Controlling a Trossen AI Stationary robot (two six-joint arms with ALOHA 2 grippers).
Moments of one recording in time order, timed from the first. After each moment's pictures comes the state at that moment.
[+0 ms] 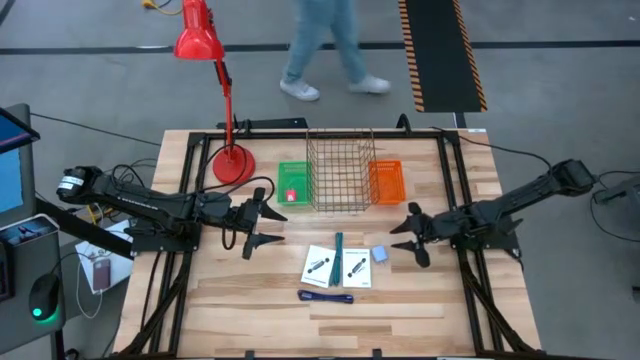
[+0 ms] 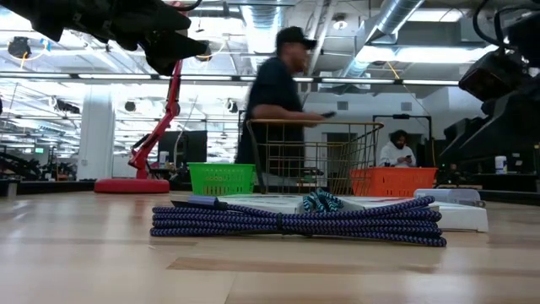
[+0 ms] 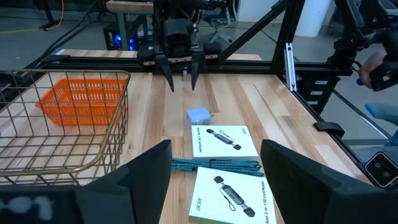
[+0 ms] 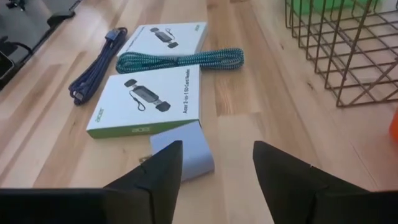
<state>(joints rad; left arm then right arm) -0.14 0.97 0.45 0.31 -0.01 -0.07 0.32 0.69 0.04 0.12 0.18 0.26</state>
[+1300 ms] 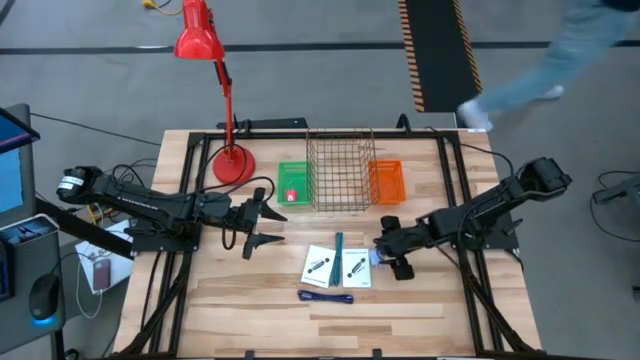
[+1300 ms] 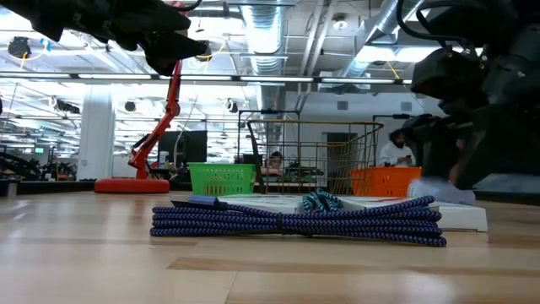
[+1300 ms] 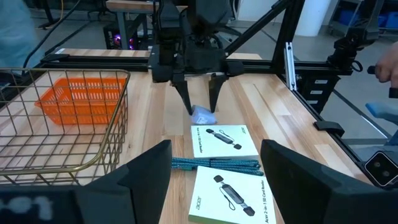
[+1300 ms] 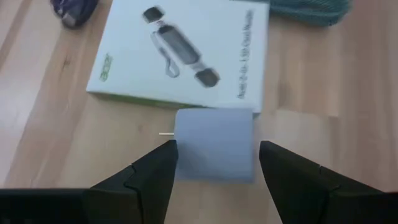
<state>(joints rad) -0.14 0.97 0.45 0.31 -0.01 -0.08 0.32 1.35 0.50 -0.14 0.04 0.10</state>
